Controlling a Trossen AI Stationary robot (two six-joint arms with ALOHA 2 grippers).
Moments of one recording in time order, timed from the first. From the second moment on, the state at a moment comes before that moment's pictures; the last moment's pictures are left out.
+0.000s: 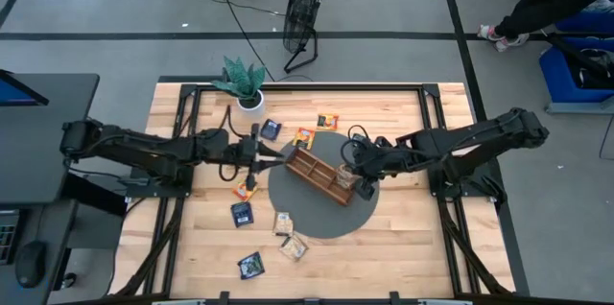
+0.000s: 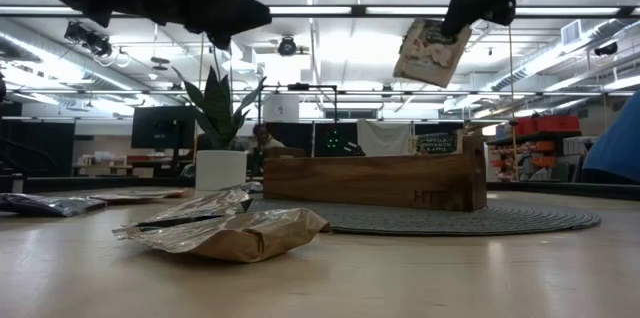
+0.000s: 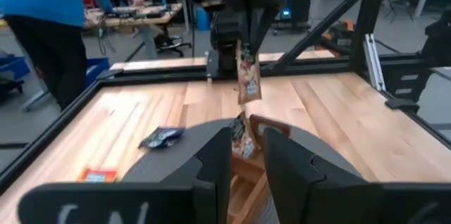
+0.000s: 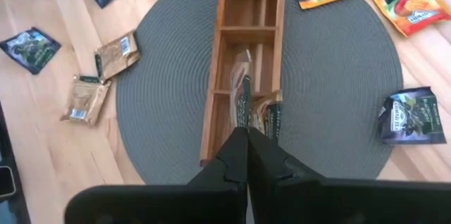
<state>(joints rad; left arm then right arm) 0.03 1.09 0.46 0.51 0.02 0.05 0.20 1.32 1.16 -0.84 0.21 0.68</state>
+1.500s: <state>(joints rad) 0.03 0.98 0.38 0.50 0.01 0.04 0.12 1.63 1.16 -0.81 0.04 0.58</state>
